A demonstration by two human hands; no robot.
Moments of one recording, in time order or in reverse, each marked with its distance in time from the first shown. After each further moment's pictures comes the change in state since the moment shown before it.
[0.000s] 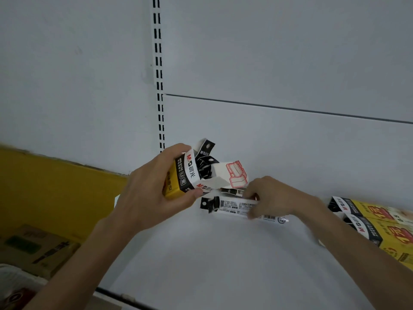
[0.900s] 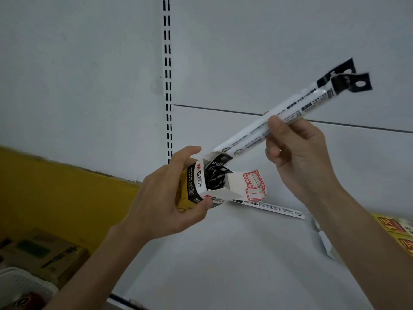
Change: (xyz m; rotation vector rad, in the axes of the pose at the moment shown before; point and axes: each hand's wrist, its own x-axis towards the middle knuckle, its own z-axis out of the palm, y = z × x) left_hand 0.004 0.014 -0.003 -0.019 0.009 0.030; right_hand -0.034 -0.060 -0.059 1.550 0.749 -0.389
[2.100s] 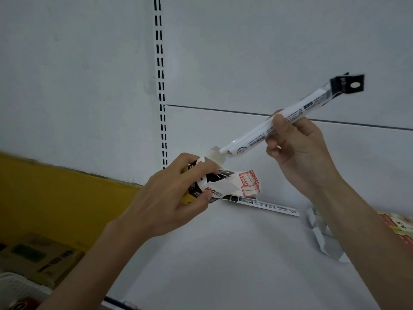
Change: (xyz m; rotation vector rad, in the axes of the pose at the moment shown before) left_hand 0.013 0.009 0.001 0.091 -0.230 0.003; right_hand 0.008 -0.002 -0.020 -0.002 -0.053 0.030
